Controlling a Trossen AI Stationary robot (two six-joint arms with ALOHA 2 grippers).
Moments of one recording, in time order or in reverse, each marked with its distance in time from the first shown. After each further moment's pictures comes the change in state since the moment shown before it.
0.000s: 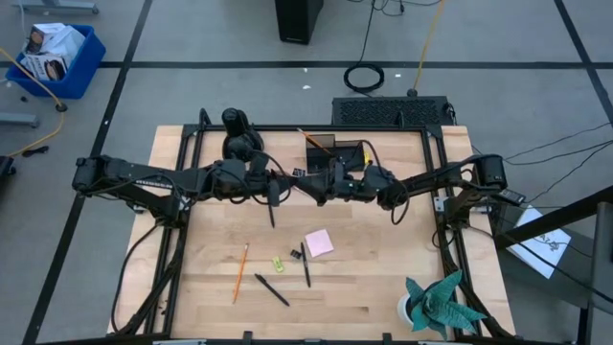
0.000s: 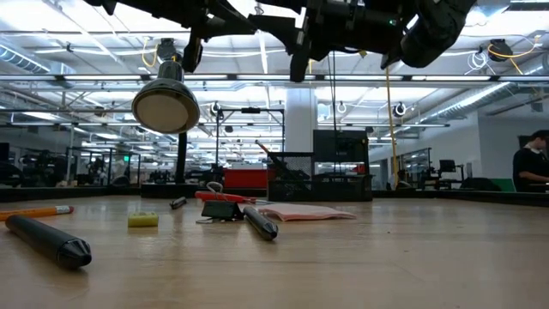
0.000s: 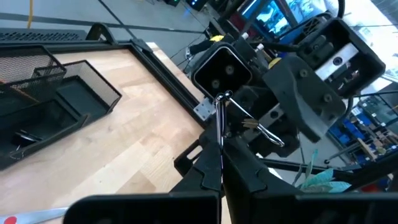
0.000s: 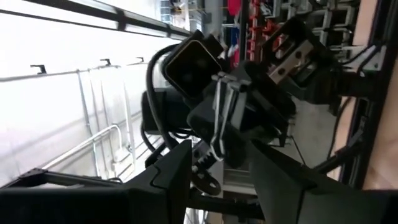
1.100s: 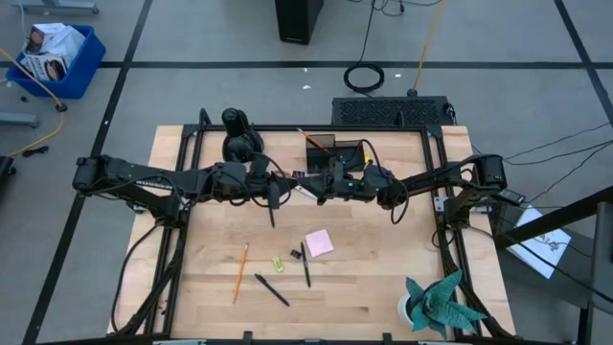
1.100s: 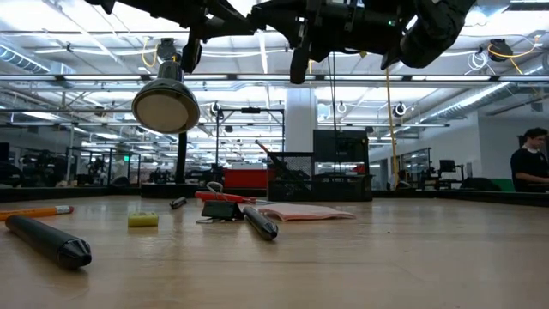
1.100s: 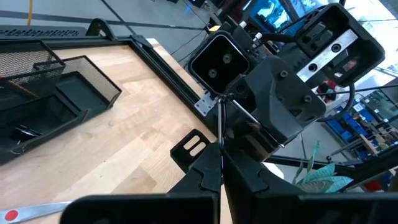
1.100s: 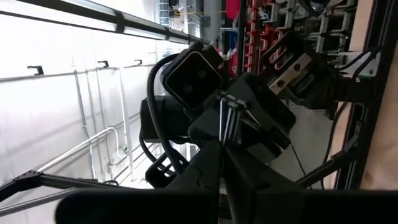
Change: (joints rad) left arm -0.021 0.001 0.000 -0.016 -0.010 0.000; right arm -0.013 0.000 0.001 -0.011 0.016 -0.014
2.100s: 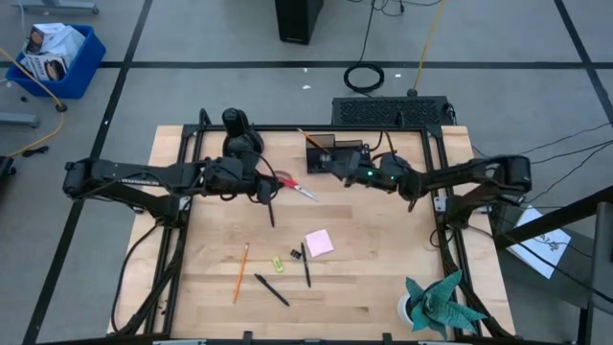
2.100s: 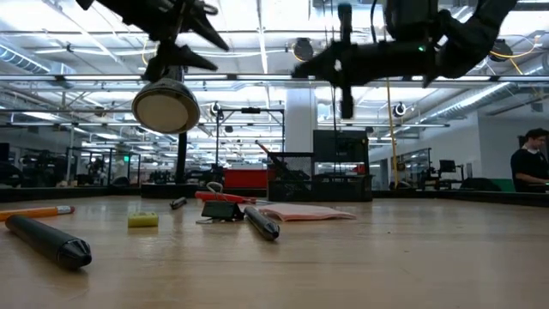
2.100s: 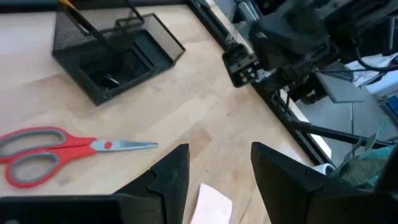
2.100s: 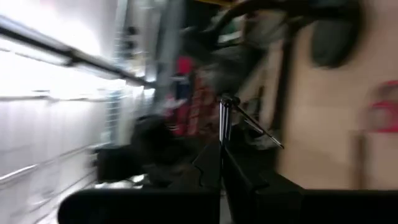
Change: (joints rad) left arm 0.060 -0.123 -0.001 -0.374 0.018 -0.057; right arm -0.149 -0.215 -0.252 -0.173 0.062 -0.153
